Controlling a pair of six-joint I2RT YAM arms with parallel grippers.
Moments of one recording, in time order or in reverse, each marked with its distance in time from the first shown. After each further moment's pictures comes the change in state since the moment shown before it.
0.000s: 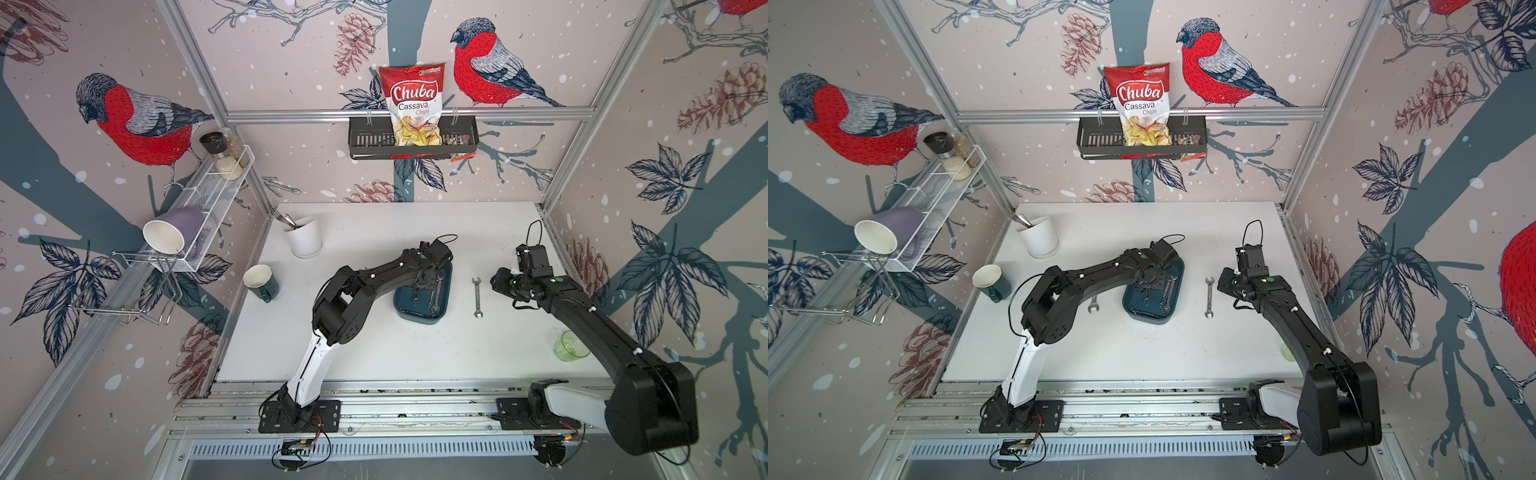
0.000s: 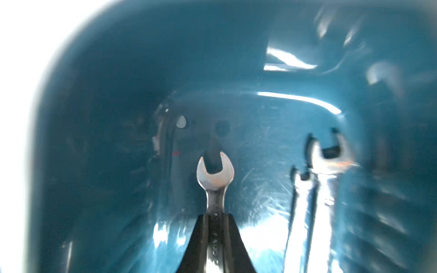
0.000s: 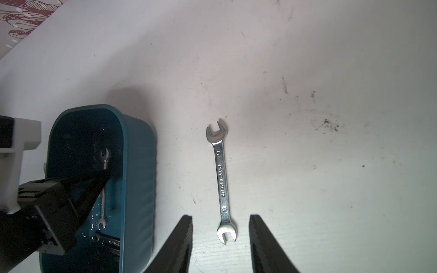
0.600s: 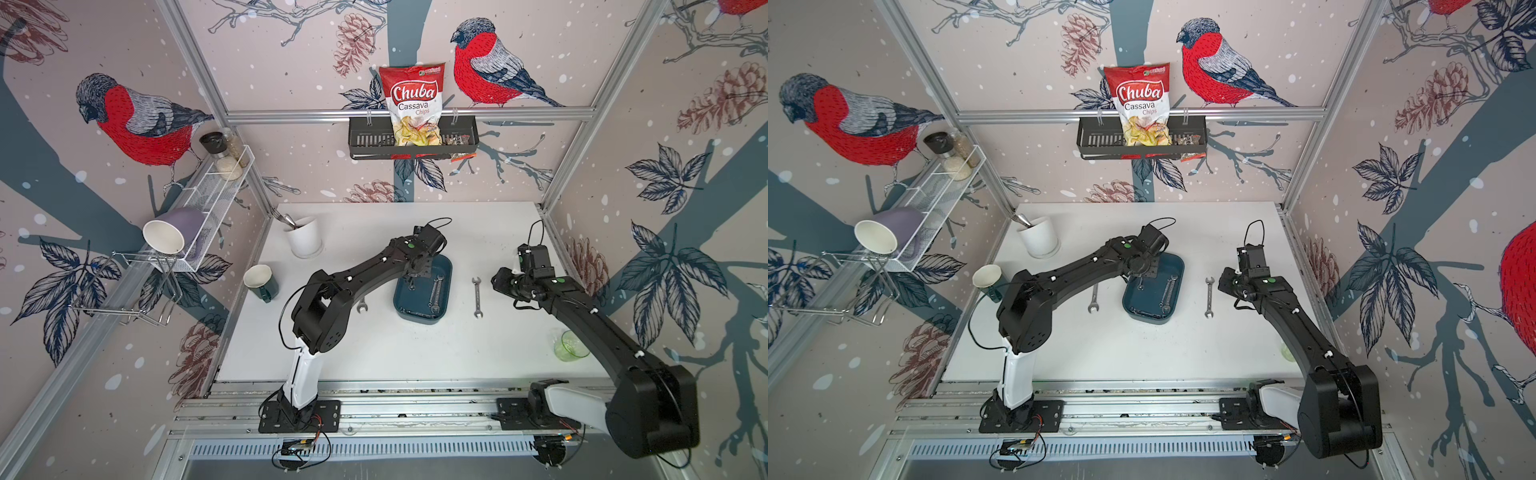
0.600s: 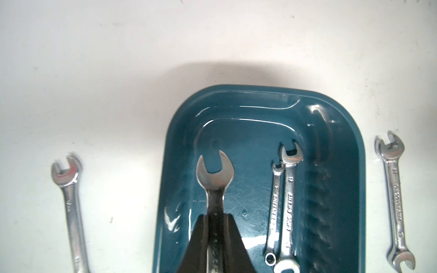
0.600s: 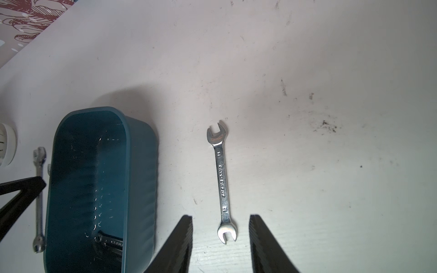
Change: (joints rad) left arm 0.044 -0.187 -0.031 -0.048 -0.008 0.036; right arm -0.007 -0.014 -0.001 0.000 -0.004 0.000
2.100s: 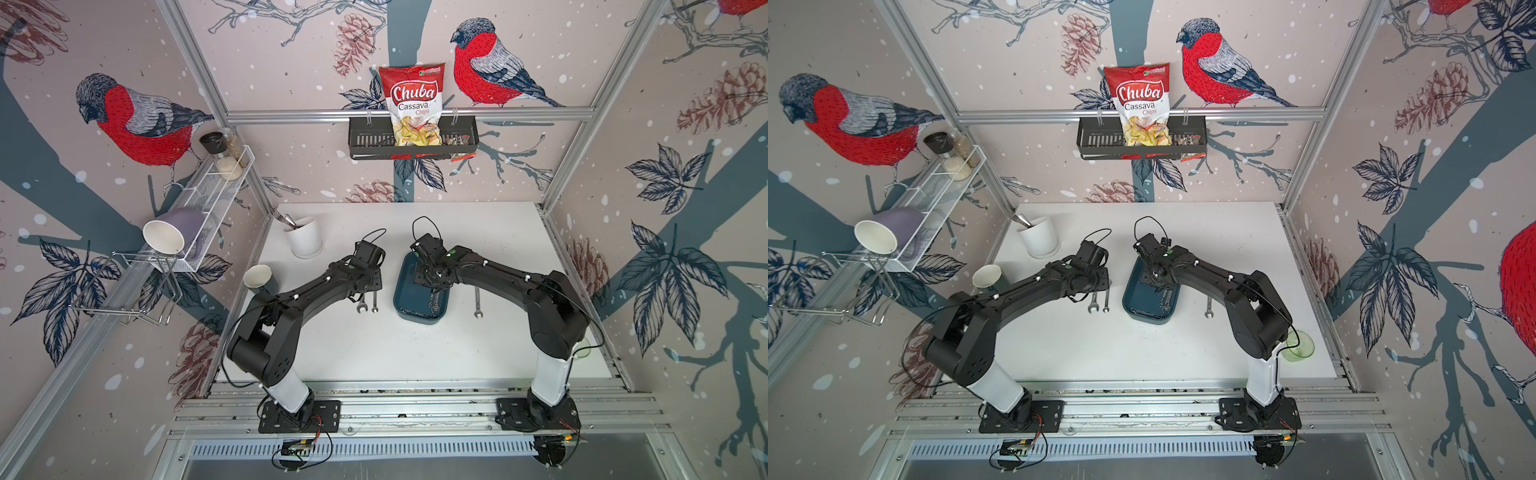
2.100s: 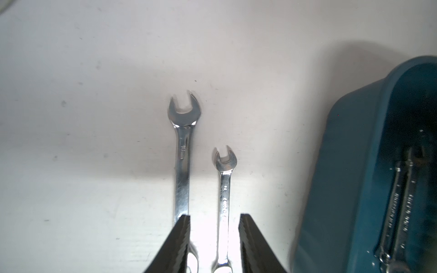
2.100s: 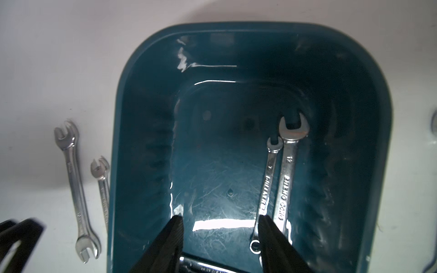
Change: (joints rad) left arm 0.264 -0.409 -0.655 0.317 0.113 -0.023; right arm 0.581 0.705 0.594 -0.123 0.246 0.367
